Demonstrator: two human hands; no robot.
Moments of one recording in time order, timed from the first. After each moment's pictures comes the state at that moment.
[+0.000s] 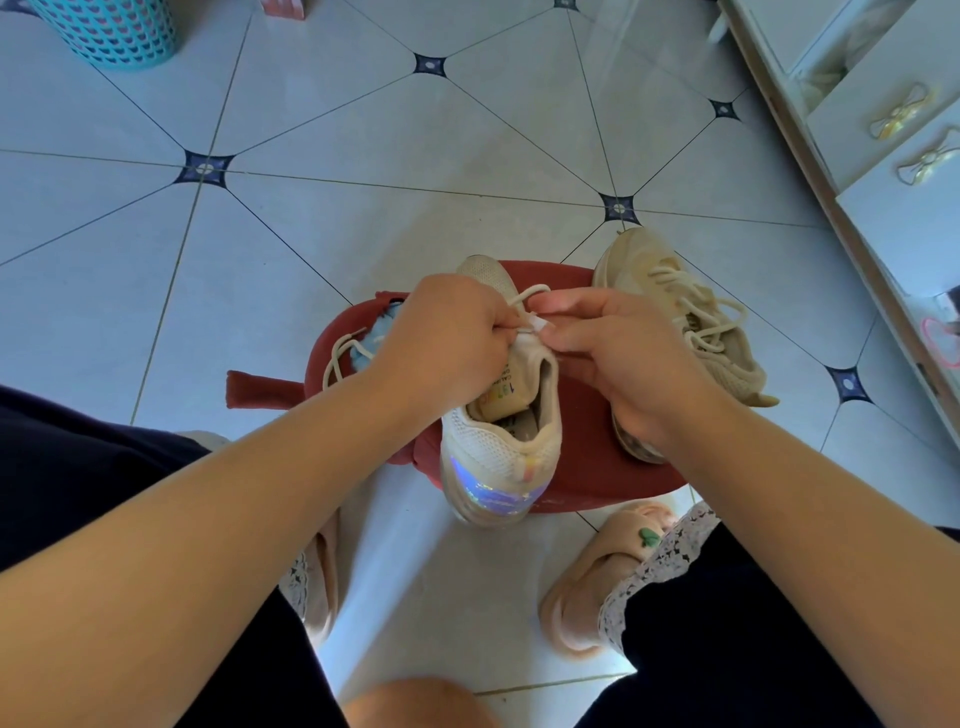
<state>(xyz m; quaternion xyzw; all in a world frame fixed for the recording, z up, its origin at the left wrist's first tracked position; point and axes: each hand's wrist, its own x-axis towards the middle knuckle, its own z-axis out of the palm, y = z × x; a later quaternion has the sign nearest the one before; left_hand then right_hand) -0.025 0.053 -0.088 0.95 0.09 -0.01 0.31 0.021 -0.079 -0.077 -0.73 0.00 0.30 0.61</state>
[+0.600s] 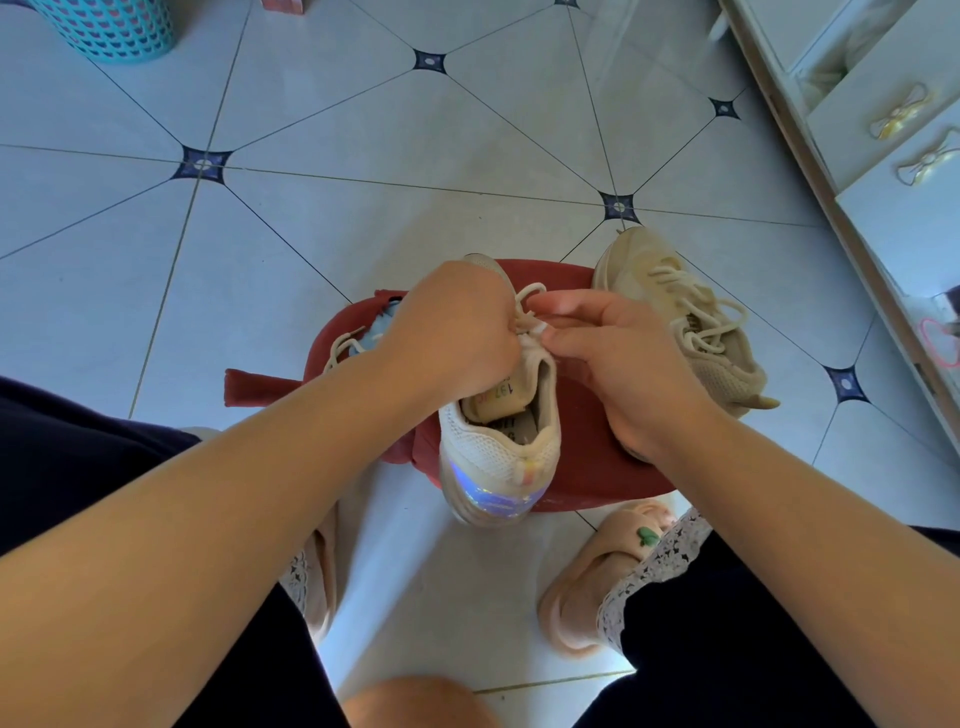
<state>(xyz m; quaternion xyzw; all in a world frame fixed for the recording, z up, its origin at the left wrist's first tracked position) -0.016 0.053 -0.082 0.97 0.07 -0.07 0.21 0.016 -0.081 -0.087 -0.75 -0.01 0.26 0.62</state>
